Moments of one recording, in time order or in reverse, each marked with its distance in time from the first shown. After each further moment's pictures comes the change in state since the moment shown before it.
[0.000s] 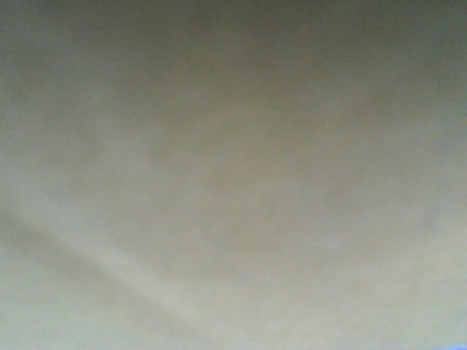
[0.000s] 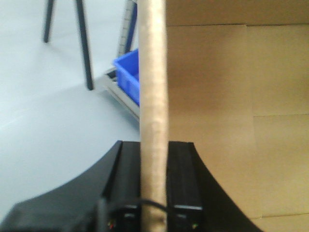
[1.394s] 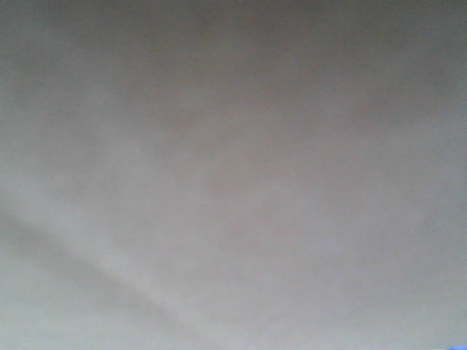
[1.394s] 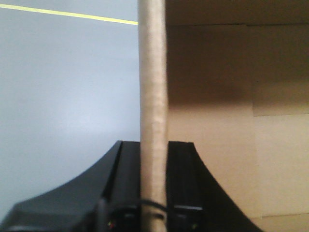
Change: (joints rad) left arm 0.000 0.000 0.000 0.000 0.000 0.000; right arm 0.000 0.002 0.000 0.000 0.000 -0.002
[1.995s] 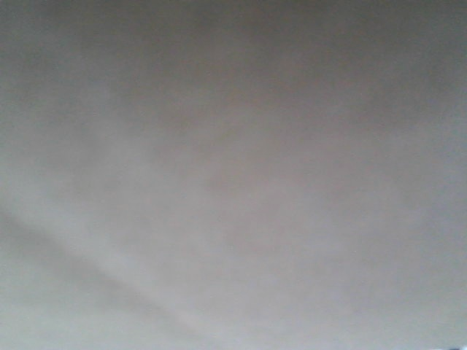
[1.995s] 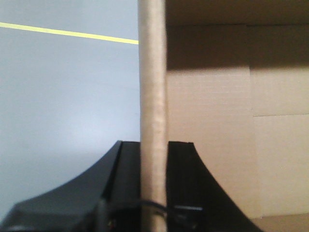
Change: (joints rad) left arm 0.000 0.000 0.000 0.000 0.000 0.000; right arm 0.000 0.000 0.000 0.000 0.000 0.000
